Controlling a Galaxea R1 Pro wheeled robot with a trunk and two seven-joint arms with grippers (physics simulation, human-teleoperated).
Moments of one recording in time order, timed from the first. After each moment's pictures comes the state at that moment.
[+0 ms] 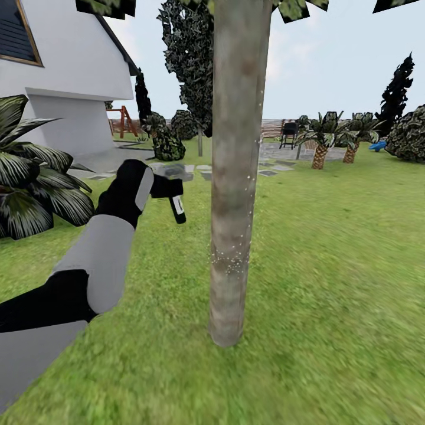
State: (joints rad) left arm -1.44 -0.17 0.17 -0.70 -0.05 0.98 -0.11; right arm -0.36 0.07 0.10 0.05 0.03 -0.25 -0.19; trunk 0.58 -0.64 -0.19
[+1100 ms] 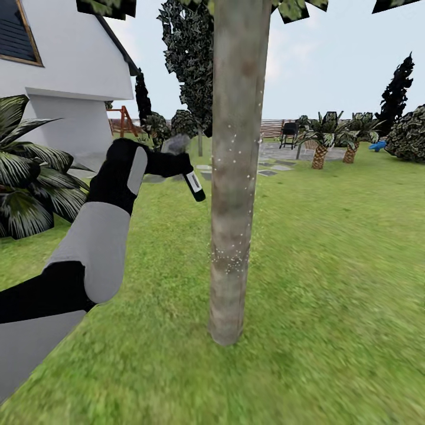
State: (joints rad) left arm -1.50 -0.17 0.17 -0.77 0.01 0.97 -0.37; right arm -0.36 0.07 0.10 0.05 0.03 -0.25 -0.19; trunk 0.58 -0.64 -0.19
